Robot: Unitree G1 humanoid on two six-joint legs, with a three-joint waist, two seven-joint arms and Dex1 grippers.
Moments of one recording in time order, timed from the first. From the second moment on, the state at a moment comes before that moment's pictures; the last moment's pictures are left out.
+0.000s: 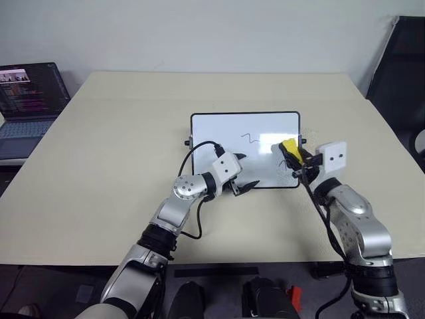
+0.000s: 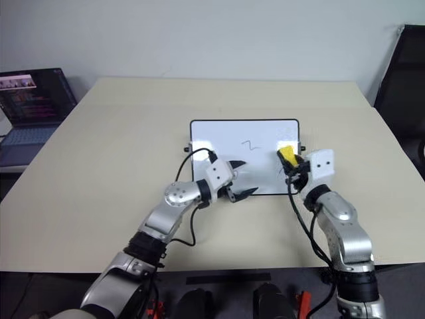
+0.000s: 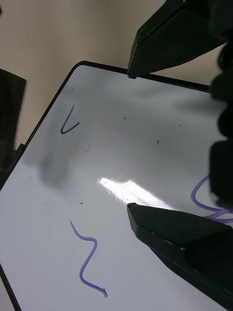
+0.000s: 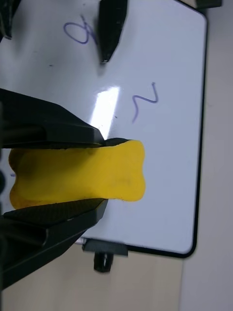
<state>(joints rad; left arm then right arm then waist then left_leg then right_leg) -0.58 0.24 -0.30 0.32 0.02 -0.03 -0.71 -0.26 -0.32 -0.01 -0.23 0.22 0.47 0.30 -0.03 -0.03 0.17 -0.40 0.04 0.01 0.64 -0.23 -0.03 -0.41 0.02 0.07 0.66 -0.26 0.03</state>
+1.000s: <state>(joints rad) -0.57 0.25 -0.28 0.32 0.02 -0.03 -0.69 -0.06 -0.50 0.03 -0.37 0.10 0.69 0.36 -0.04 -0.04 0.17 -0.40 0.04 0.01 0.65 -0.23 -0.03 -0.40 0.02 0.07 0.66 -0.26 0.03</state>
